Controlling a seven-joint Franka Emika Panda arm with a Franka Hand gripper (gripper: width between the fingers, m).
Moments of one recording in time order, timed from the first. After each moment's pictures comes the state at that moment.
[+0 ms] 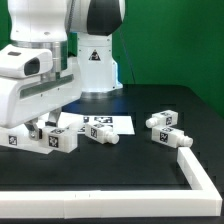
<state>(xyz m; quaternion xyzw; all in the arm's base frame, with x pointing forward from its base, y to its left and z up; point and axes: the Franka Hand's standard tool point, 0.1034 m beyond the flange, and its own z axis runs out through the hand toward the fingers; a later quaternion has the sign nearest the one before) 0.519 -0.110 0.057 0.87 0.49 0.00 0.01</state>
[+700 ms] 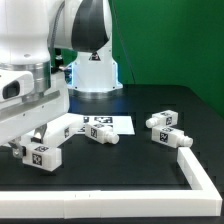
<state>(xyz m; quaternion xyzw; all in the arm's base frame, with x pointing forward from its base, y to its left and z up) 0.520 -0.138 0.023 0.88 0.47 -0.02 0.00</state>
